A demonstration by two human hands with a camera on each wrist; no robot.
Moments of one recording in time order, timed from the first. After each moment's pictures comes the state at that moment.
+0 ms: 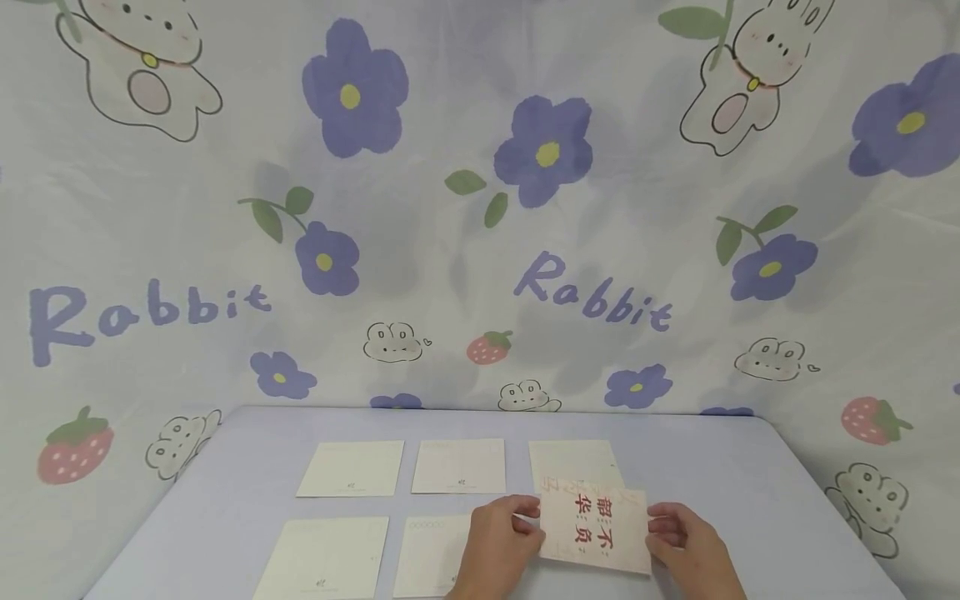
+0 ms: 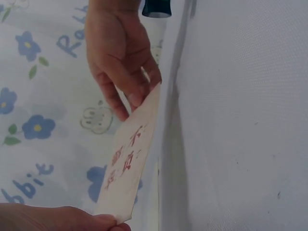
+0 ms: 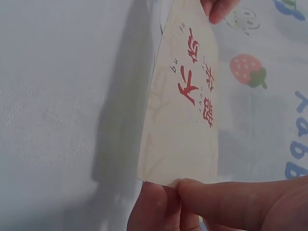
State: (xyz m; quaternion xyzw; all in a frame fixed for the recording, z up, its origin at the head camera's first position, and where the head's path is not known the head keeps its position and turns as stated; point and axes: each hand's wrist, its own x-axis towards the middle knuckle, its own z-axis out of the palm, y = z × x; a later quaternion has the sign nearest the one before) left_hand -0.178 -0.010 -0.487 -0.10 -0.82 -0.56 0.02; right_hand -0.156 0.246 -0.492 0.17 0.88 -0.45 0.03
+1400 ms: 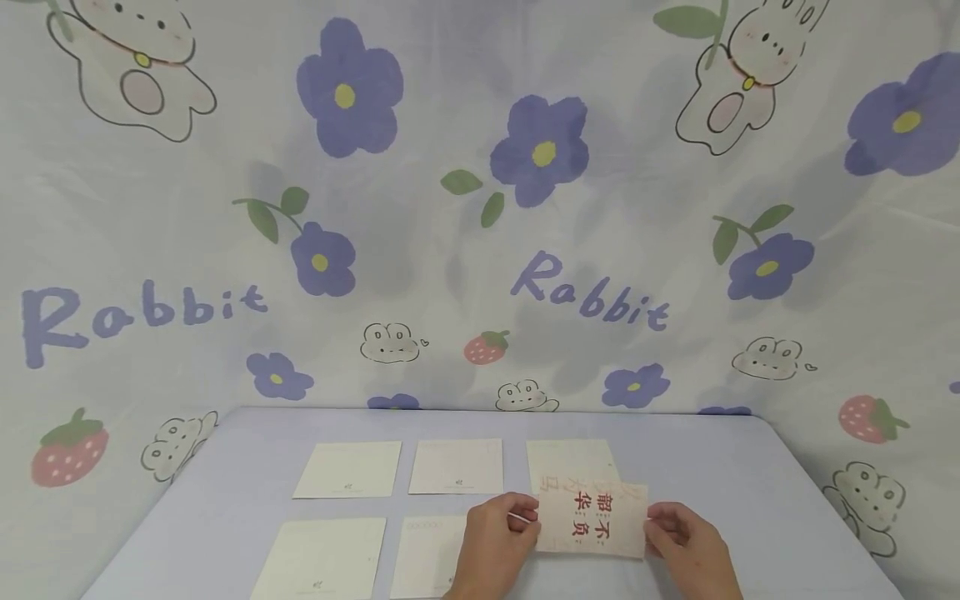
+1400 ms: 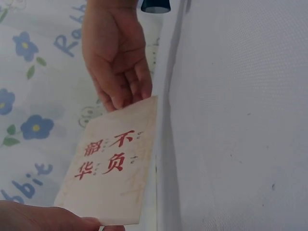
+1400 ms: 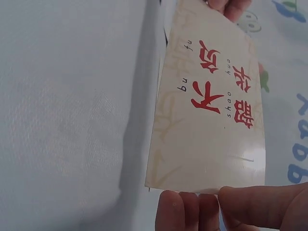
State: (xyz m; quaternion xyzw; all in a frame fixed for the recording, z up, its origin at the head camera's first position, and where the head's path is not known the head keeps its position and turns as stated) left_hand -0.176 -0.010 -0.485 -0.11 -0.81 -0.57 0.05; right_hand -0.152 0.240 -0.491 0.19 0.85 -0.48 -0.03
